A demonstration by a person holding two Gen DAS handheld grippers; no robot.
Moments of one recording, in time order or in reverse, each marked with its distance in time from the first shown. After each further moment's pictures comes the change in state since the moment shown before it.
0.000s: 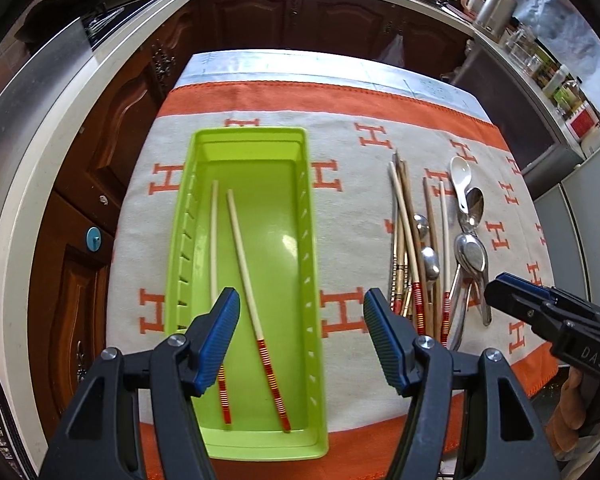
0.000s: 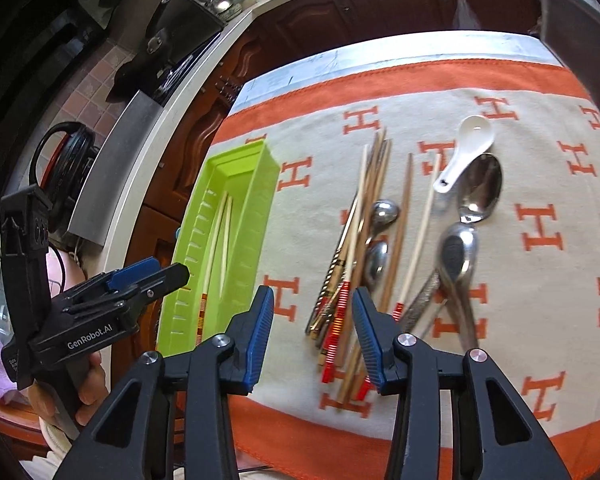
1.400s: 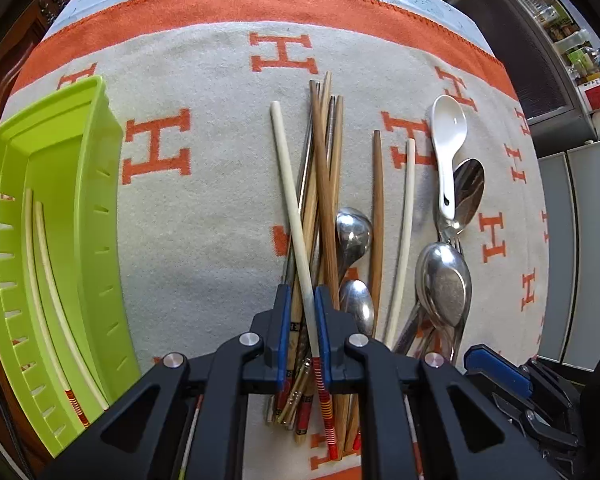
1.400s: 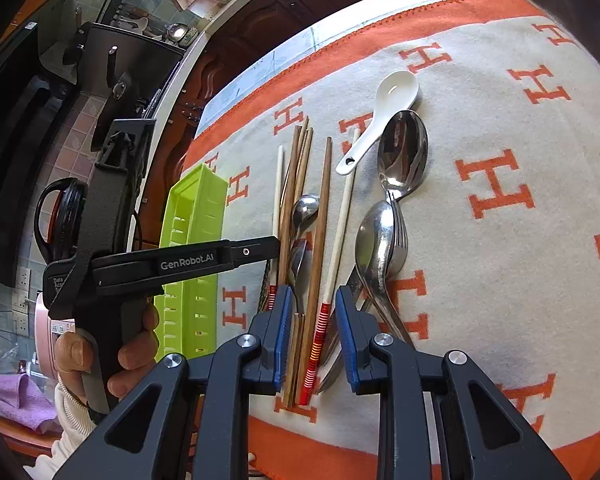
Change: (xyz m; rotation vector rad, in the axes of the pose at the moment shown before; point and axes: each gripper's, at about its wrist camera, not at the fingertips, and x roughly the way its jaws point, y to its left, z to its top) left arm 0.142 -0.098 0.057 0.009 0.337 -0.096; right arm 0.015 -0.095 0.000 0.200 0.020 0.088
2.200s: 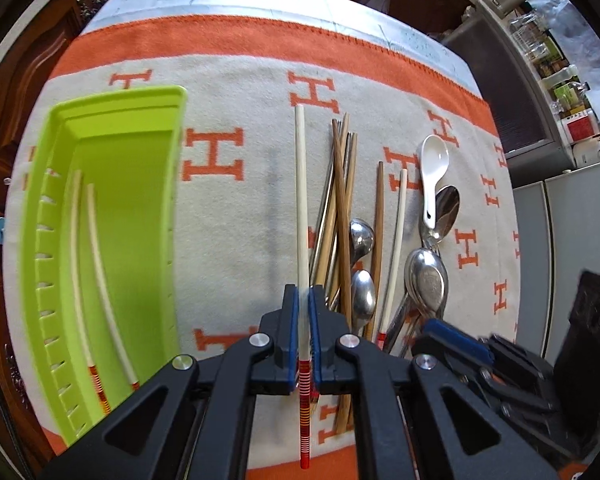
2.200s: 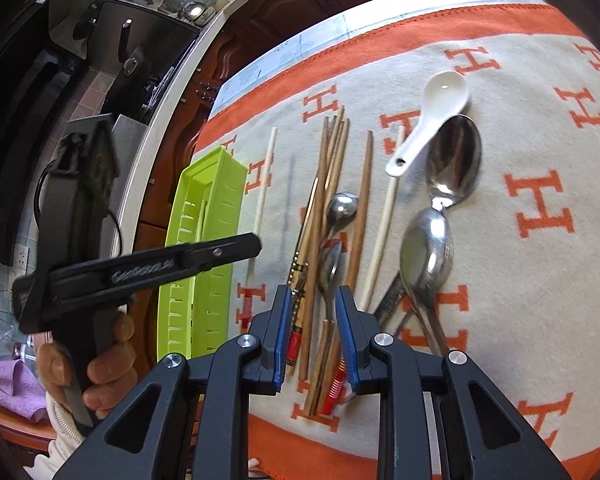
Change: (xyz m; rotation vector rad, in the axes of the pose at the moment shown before) left arm -0.057 0.038 -0.024 -0.068 -0.106 -0.084; right arm 0.023 0.036 0.011 -0.076 0.054 0.003
